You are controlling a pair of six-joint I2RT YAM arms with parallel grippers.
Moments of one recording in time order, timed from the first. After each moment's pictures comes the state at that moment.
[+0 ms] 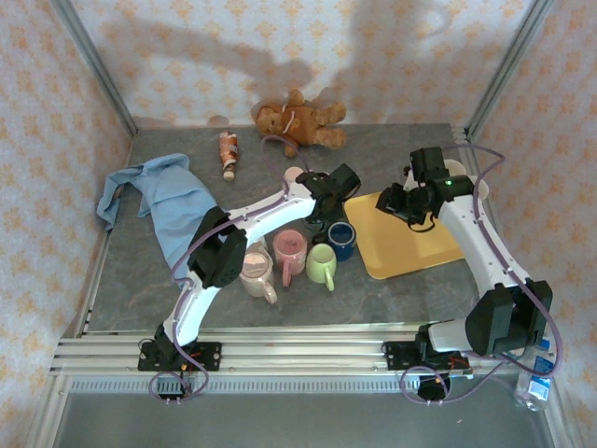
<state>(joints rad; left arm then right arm) -0.77 2.21 1.94 -0.96 -0.26 -0.93 0.16 1.36 1.23 -0.96 -0.24 0.51</state>
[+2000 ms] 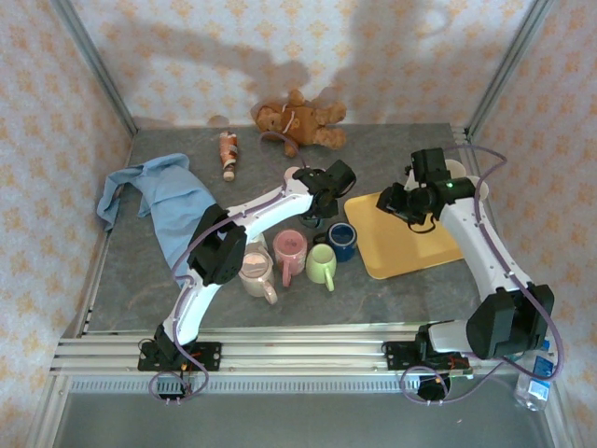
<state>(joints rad) -0.74 2.23 1.96 -0.97 -0.29 -0.88 0.16 1.33 1.22 -0.93 -0.24 0.53</state>
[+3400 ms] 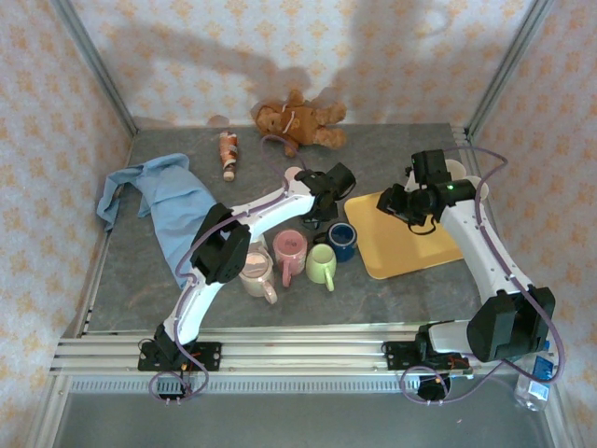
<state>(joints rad) -0.74 2.26 1.96 -0.98 -0.26 -0.88 0.16 1.32 1.20 -0.93 -0.24 0.53</state>
